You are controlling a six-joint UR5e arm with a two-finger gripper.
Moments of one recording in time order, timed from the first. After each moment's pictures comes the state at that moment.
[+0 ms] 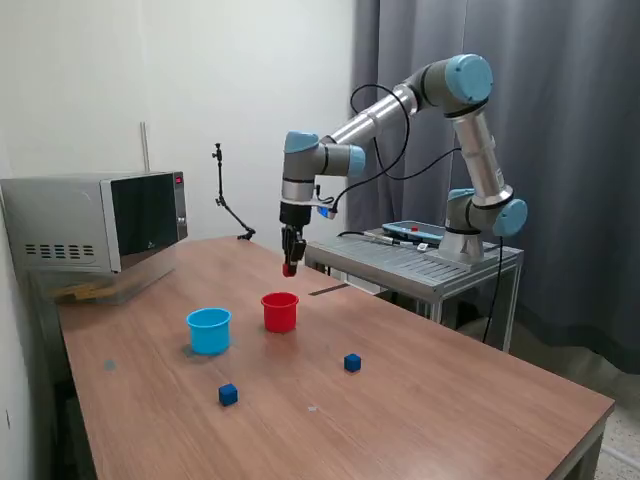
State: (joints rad) arm -0.29 -1.06 1.60 -2.18 -1.62 -3.05
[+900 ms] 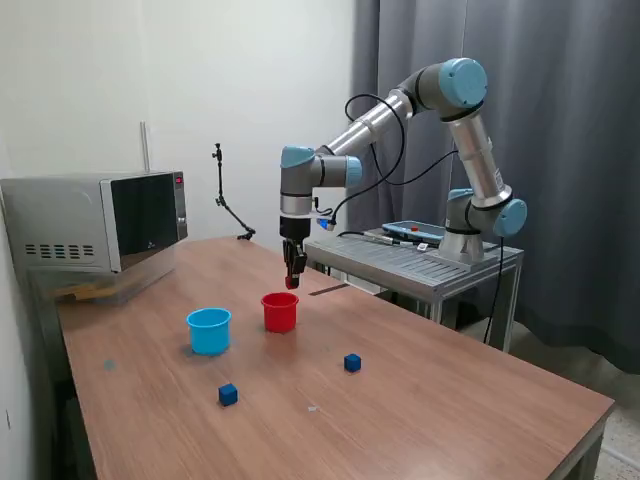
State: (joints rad) arm -0.29 -1.01 1.60 -2.19 -1.61 -3.05
